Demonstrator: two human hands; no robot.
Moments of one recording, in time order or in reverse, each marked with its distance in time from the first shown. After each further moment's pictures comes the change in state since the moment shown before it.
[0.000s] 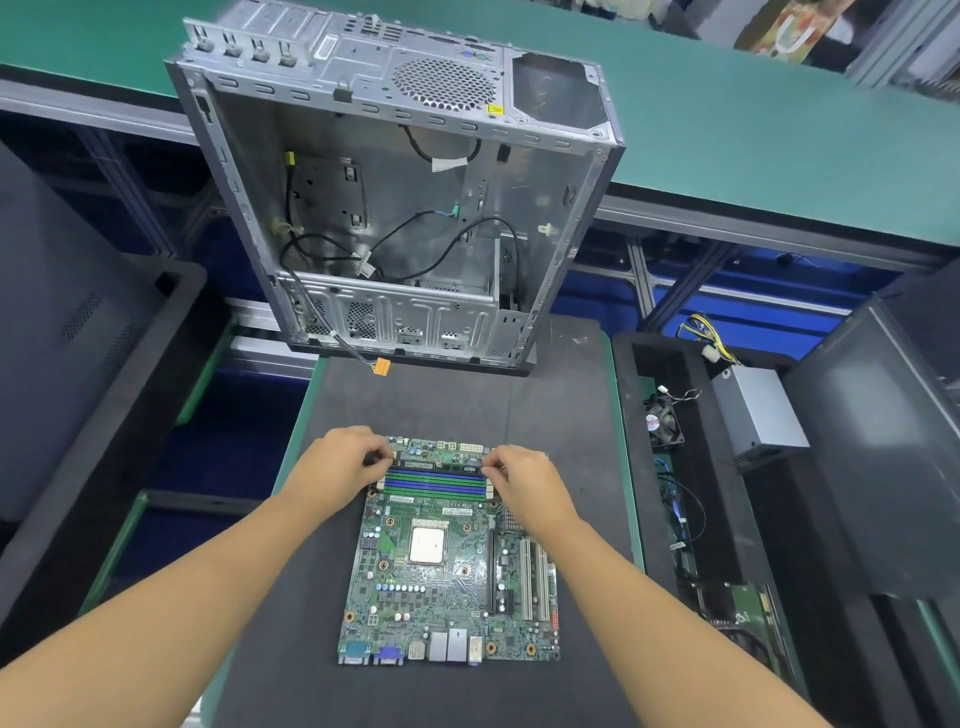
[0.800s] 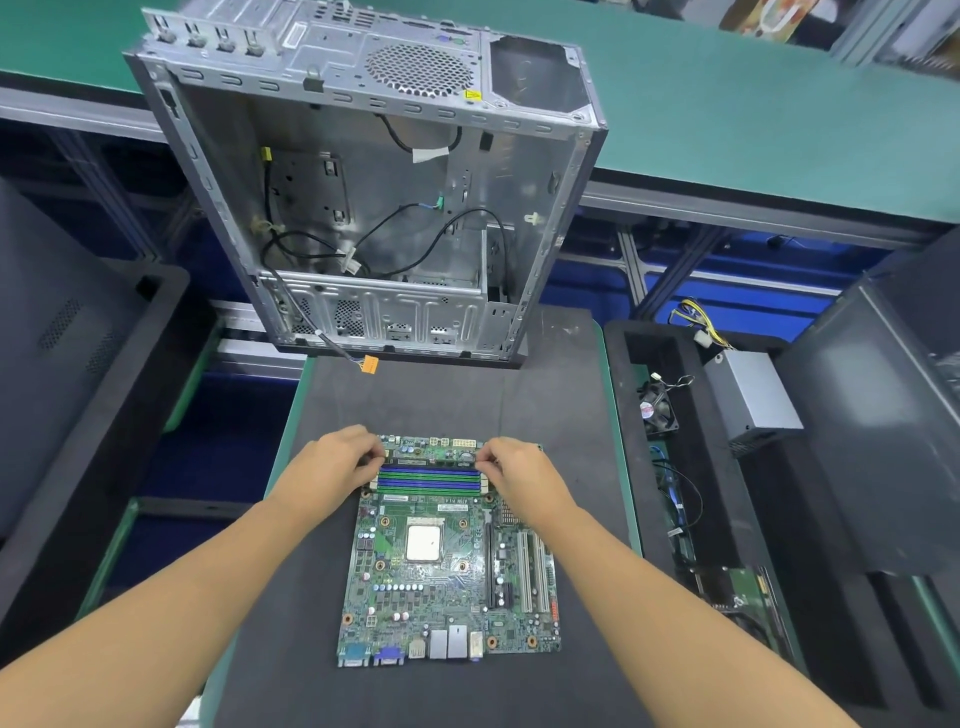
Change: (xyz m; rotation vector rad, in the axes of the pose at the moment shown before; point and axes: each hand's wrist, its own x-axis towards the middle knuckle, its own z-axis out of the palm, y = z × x) left_hand -0.004 -0.001 -0.001 0.068 -0.005 0.117; right_hand 0.000 -0.004 -0.009 -0.038 -0.081 -0.025
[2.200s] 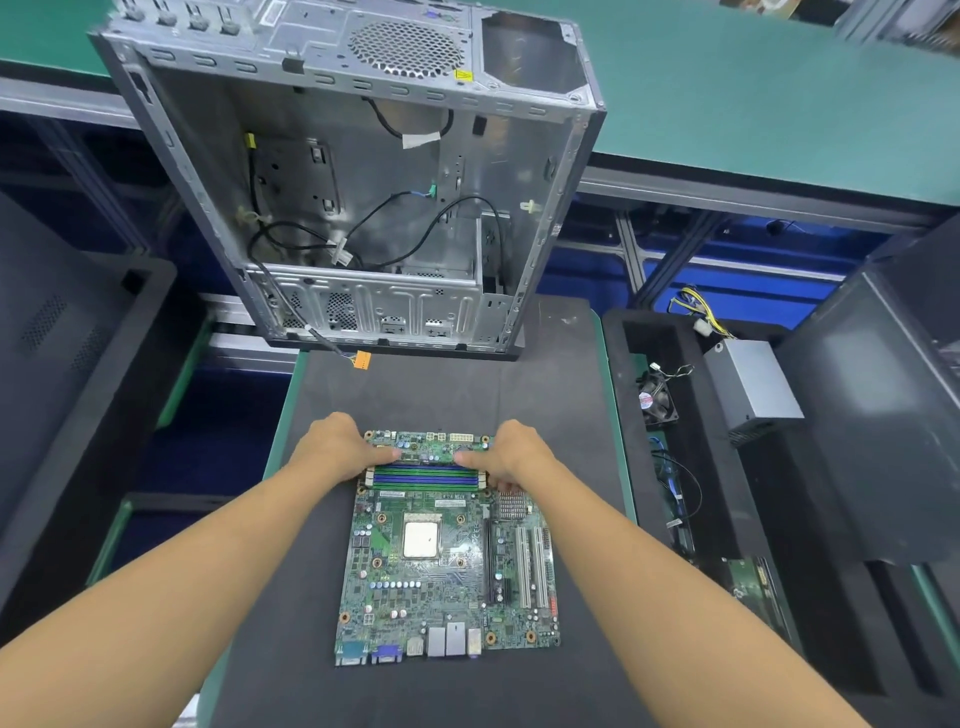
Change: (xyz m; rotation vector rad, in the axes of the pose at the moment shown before) left_hand 0.039 0.023 -0.011 -0.159 -0.275 -0.689; right_hand 0.037 -0.017 -0.016 0.091 -0.344 0.540
